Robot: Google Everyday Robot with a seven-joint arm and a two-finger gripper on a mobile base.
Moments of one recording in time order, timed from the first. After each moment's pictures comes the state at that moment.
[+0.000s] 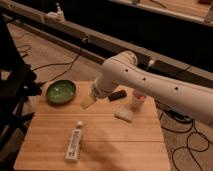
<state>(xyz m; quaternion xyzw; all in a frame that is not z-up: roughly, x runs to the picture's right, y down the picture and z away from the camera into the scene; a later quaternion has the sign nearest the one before) -0.045 0.047 0.666 -0.31 -0.09 0.44 0.84</state>
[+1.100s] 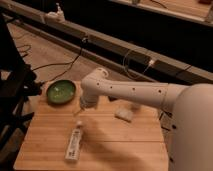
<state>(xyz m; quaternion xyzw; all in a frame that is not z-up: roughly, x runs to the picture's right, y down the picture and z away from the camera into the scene) -0.112 0.131 0.801 -0.35 0.06 0.55 0.76</state>
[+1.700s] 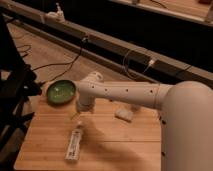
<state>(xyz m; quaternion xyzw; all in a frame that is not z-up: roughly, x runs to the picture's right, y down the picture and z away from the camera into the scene) -0.123 0.141 0.806 -0.36 0.07 0.55 0.75</state>
